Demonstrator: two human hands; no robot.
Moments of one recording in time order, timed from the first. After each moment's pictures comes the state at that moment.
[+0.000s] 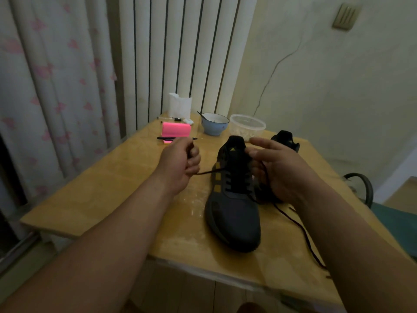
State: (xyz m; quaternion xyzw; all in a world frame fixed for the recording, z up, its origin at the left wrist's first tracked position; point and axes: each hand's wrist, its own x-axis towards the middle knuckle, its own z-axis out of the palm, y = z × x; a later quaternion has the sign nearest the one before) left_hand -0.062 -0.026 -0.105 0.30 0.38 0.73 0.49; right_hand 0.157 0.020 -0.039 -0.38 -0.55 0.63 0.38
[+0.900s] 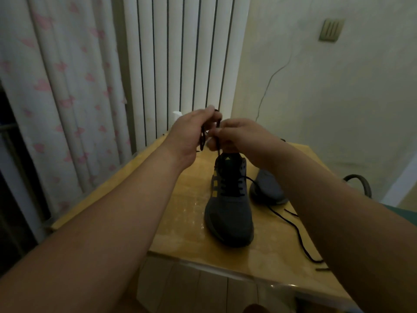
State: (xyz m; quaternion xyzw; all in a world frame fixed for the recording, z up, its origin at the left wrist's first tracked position) left_hand -0.040 -0.040 -0.005 0.45 0.44 0.69 0.35; right_hand 0.120 0.008 0.024 -0.29 -0.81 0.44 0.27
